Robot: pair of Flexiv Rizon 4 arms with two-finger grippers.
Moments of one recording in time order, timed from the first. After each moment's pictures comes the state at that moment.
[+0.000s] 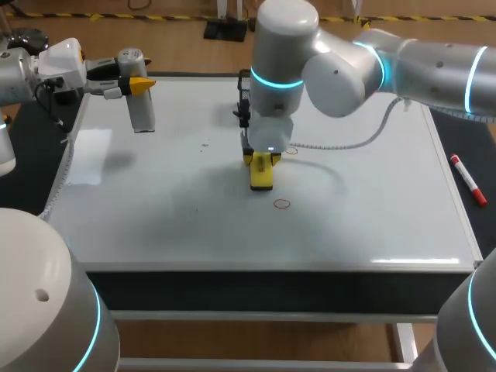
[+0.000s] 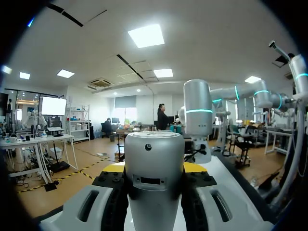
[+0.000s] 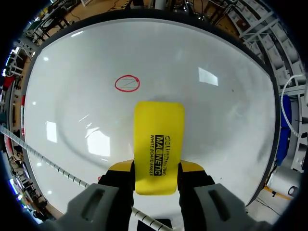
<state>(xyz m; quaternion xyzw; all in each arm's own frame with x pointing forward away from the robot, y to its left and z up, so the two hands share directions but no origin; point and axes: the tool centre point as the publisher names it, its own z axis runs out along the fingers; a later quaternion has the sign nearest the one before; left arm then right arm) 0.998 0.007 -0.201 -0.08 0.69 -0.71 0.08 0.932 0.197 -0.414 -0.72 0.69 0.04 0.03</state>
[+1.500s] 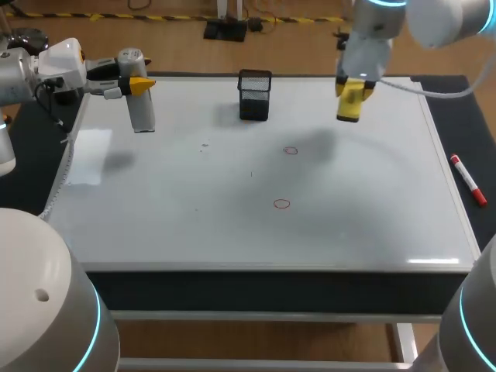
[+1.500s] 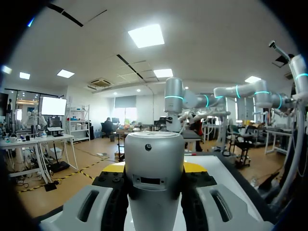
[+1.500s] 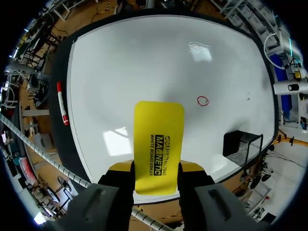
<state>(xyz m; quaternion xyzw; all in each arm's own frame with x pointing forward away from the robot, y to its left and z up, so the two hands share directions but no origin) 0.998 0.007 -0.201 -0.08 0.69 -0.71 0.08 1.052 -0.026 -0.328 -0.61 0.79 0.00 0.04</state>
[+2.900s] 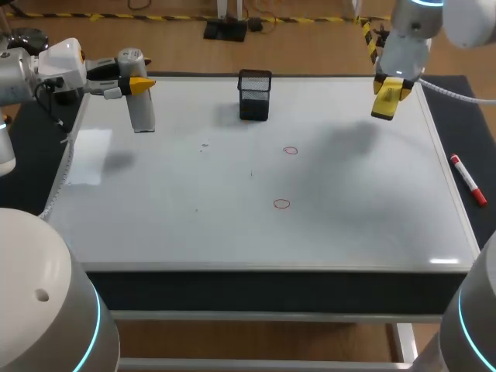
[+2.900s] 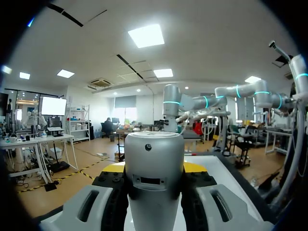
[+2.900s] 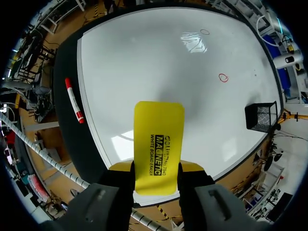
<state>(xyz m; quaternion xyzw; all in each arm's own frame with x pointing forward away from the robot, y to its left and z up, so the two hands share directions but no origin) 0.998 0.007 -0.201 -0.08 0.69 -0.71 0.08 1.067 -0.110 -0.341 -0.56 0.83 -0.01 0.03</state>
